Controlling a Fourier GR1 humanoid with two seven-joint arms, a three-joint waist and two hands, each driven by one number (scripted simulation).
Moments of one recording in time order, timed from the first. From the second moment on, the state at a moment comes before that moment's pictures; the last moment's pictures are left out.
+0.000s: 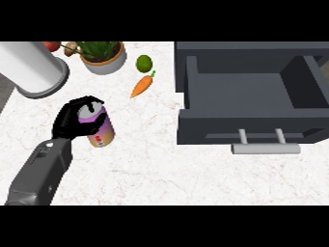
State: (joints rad) left arm -0.60 0.21 0.25 -0.43 0.04 -0.24 -0.60; right arm 0.28 -0.01 -0.26 -2.19 -0.10 0.22 0.12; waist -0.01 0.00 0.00
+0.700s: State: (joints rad) left arm -0.35 0.07 0.15 -1.08 0.08 -0.01 -0.29; right arm 0.33 -0.01 -0.26 -2.20 -0.11 0.22 0.08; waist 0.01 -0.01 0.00
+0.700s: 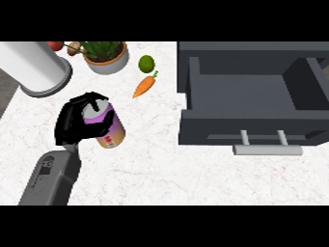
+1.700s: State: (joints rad) left arm -0.74 0.00 -0.14 -1.35 -0.01 0.33 0.24; right arm 0.30 -0.02 -0.29 -2.21 -0.13 0.22 0.12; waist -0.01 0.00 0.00
